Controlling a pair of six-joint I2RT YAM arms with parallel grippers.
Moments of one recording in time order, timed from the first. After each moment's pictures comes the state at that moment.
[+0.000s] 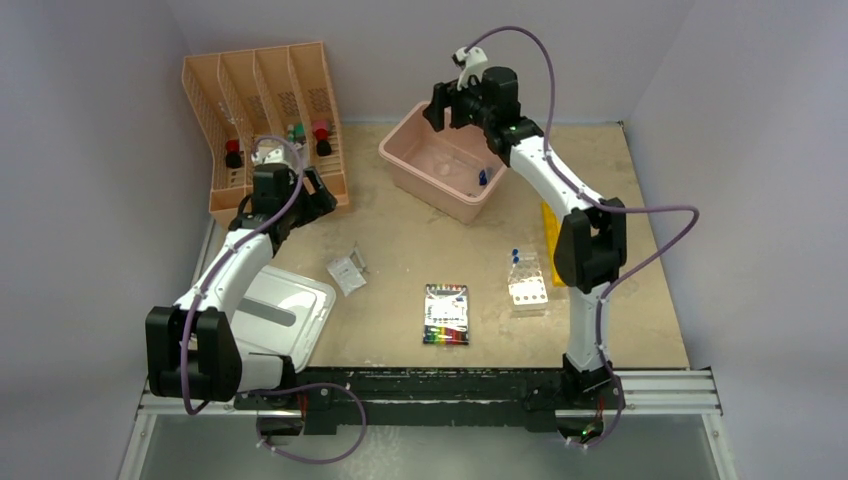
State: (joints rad) left arm -0.07 1.32 0.92 -0.23 0.06 -0.51; right arm 0.38 2.11 1.96 -0.09 -0.25 0.08
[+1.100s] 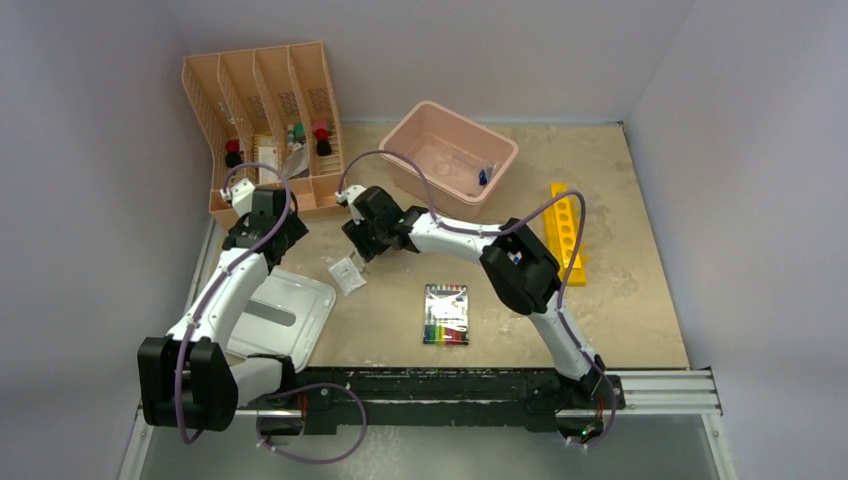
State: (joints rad) left arm -0.07 1.19 0.83 -0.50 -0.45 -0.70; right arm 0.92 2.23 1.73 -0.30 0.04 0.11
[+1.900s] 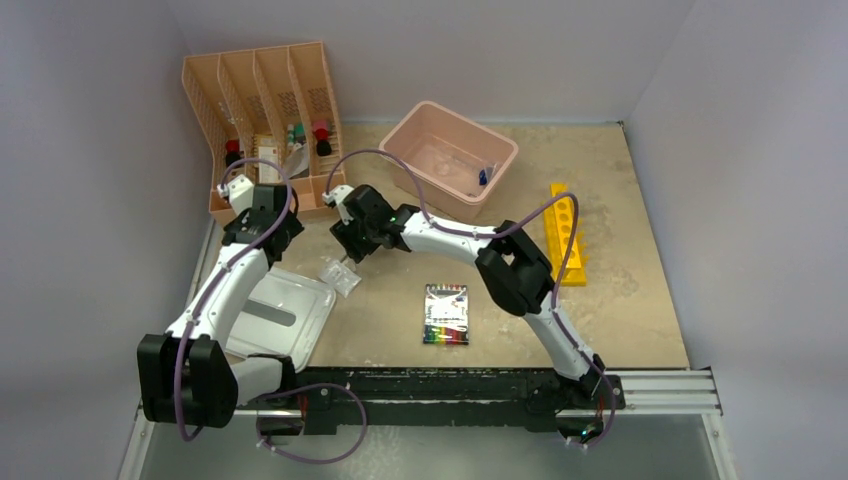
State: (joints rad) left arm -0.08 1.20 0.87 -0.54 -0.54 -0.70; right arm 0.95 2.29 1.83 -0.36 0.01 0.09
